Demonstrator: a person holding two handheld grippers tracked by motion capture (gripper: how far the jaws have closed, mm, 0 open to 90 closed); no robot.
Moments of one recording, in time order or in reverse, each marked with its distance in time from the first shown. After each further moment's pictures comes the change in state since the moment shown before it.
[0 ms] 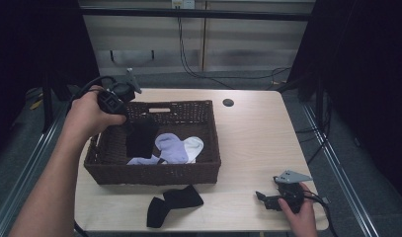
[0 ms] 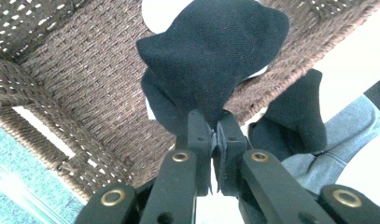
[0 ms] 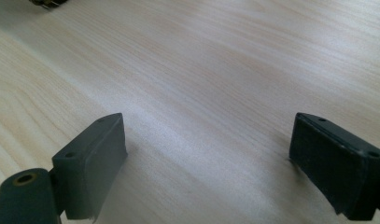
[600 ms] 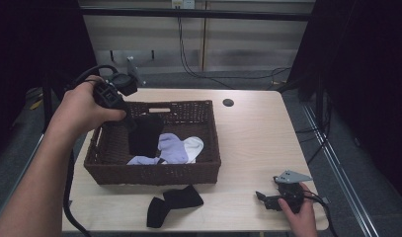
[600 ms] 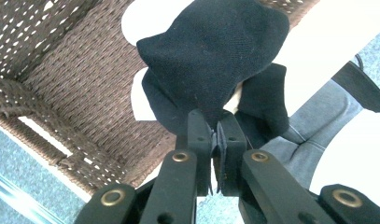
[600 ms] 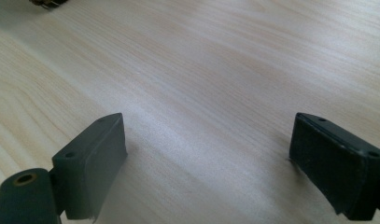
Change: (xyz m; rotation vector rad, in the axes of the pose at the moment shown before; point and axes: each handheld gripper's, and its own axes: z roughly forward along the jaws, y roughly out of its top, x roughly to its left) left arm -0.034 -0.002 -0.040 -0.027 -0.028 0.099; right arm 0.000 0.000 0.000 0.002 0.000 -0.001
